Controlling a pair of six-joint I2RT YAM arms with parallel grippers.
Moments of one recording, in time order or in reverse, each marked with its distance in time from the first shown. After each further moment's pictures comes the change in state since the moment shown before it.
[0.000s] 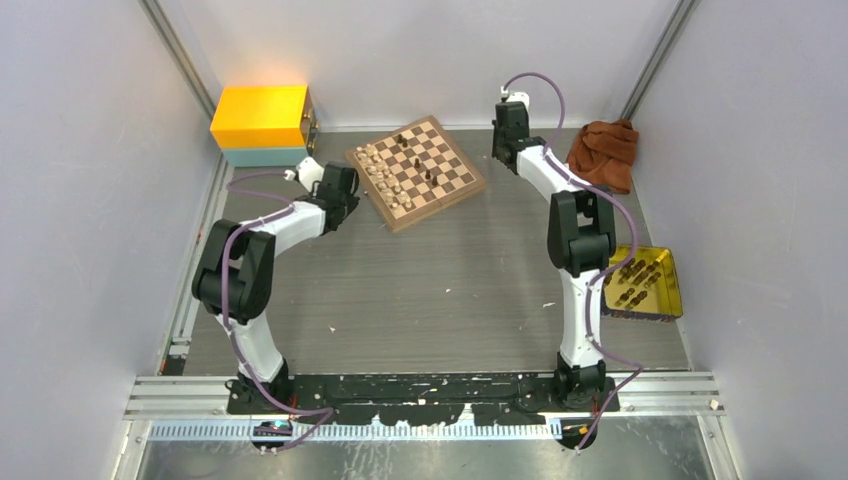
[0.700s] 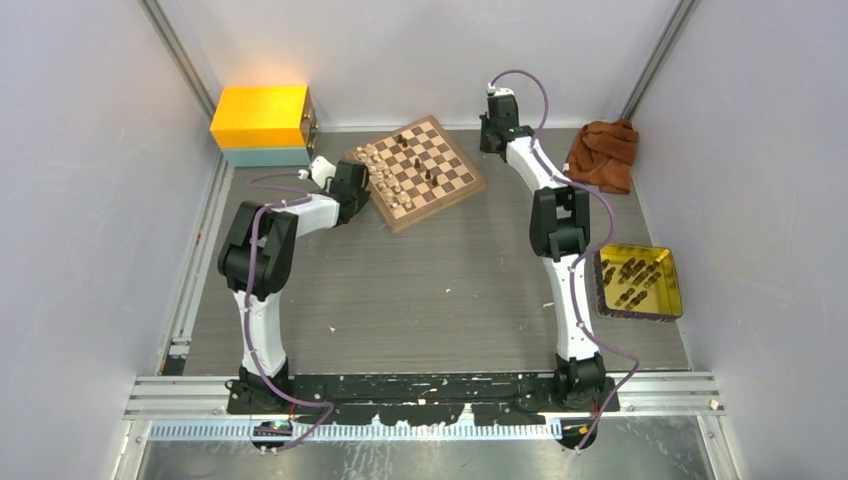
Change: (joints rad) left arm 0.000 0.228 0.139 0.089 0.056 -0.079; right arm -0.004 0.330 0.444 -0.150 -0.172 -0.006
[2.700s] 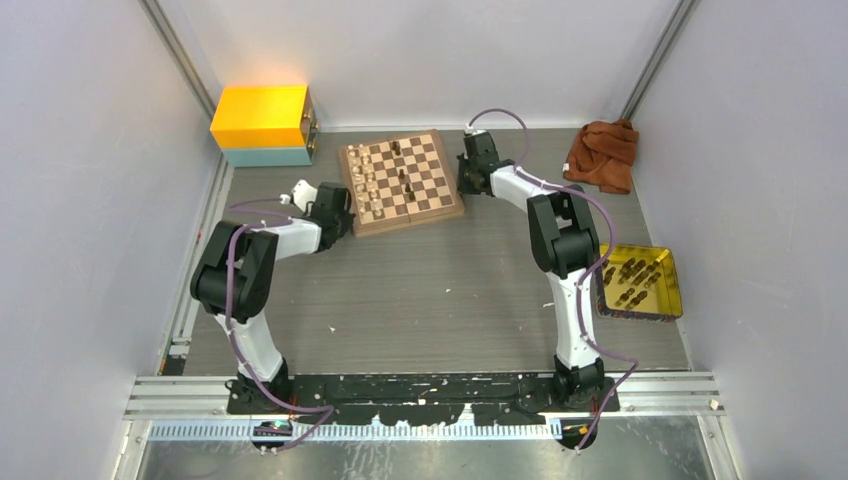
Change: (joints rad) left arm 0.026 -0.193 -0.307 0.089 0.048 -0.019; right arm 0.128 -0.247 -0.542 0.142 -0.121 0.164
